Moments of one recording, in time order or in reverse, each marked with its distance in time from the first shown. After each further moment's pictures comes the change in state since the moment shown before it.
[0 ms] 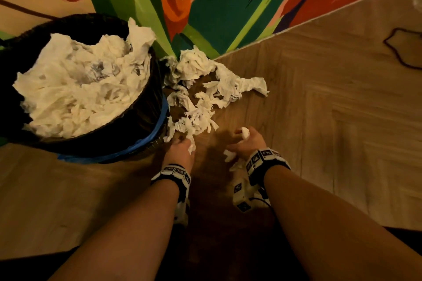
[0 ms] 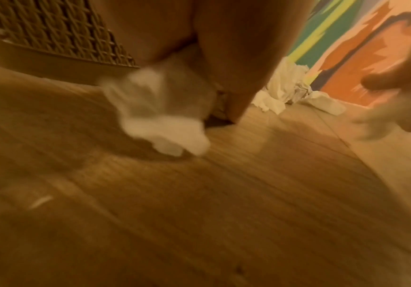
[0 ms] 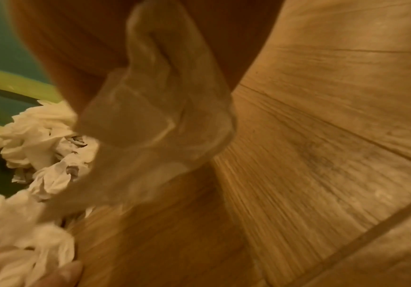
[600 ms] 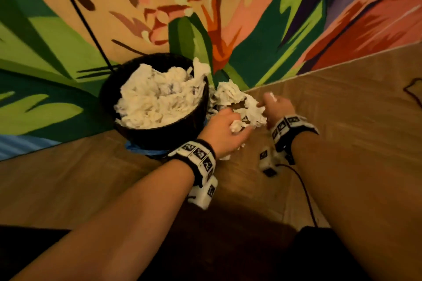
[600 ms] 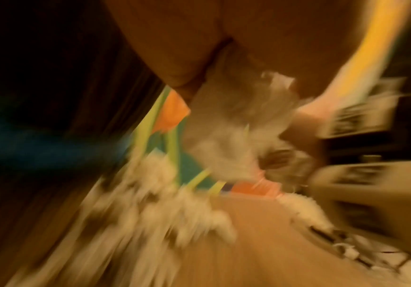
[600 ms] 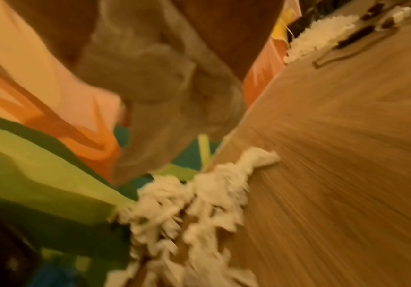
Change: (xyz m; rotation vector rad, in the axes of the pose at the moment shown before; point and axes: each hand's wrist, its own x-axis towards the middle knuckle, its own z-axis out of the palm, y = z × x) left_hand -0.072 0.071 -0.148 -0.332 0.275 0.602; right_hand -0.070 -0.150 -0.024 -0.069 0.203 -0.418
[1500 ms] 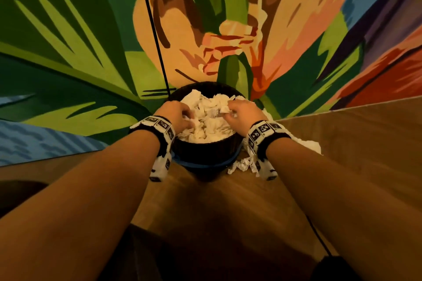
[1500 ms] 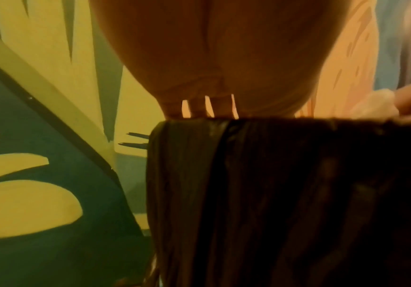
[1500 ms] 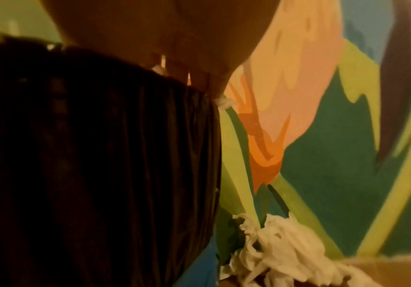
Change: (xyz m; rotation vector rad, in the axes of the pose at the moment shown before) left_hand -0.014 -0.085 -0.206 0.427 -0.003 -0.451; right_hand -0.059 -0.111 0.108 -0.655 -0.225 -0.900
